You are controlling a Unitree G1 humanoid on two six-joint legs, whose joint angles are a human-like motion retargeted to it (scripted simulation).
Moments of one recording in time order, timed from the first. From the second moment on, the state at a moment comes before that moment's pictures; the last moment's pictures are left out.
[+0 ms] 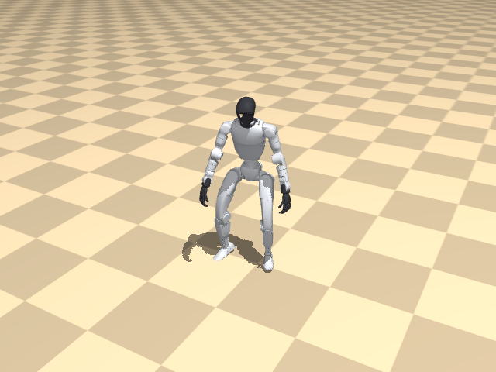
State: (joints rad) left arm -0.41 0.35 0.06 1.32 0.29 -0.15 -0.06; right arm -0.56 -0.34 -0.10 1.46 -0.50 -0.17 0.01; waist 0.12 -0.03 0.28; left_leg -0.49 0.18 0.23 0.65 -0.33 0.03; right_leg -0.41 -0.31 -0.37 0.53 0.08 0.26
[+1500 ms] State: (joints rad) left arm -0.01 0.22 0.16 1.38 0.37 -0.12 0.07; right arm -0.21 -0.21 -0.21 1.52 -0.45 -0.05 0.03; waist 0.02 0.02 0.17; left_leg -0.09 0.08 0.20 0.09 -0.14 -0.05; right_leg 0.00 -0.25 -0.55 0.09 0.13 0.10
